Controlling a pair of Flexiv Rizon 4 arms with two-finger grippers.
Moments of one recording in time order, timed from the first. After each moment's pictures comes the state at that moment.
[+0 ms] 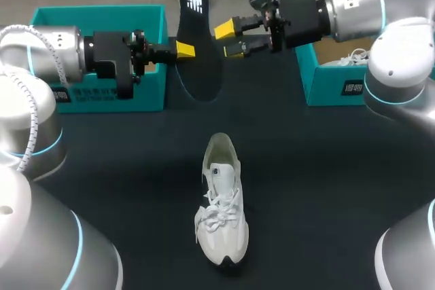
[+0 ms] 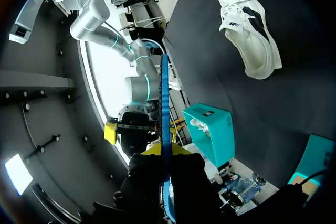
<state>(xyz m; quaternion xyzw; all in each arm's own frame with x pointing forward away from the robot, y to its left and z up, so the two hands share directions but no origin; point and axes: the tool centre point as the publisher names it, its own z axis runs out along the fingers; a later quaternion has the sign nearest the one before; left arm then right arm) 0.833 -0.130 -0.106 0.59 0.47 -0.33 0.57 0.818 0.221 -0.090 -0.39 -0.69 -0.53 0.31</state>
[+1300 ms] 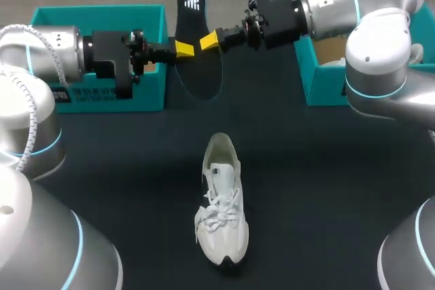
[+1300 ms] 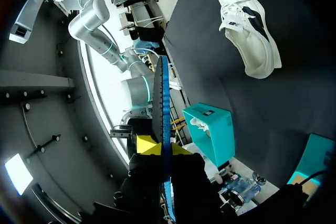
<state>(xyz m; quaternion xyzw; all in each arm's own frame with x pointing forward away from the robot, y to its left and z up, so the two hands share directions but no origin) 0.834 -0.128 -0.105 0.58 0.47 -0.33 0.58 0.830 0.248 -0.105 -0.41 -0.69 -0.51 0.33</state>
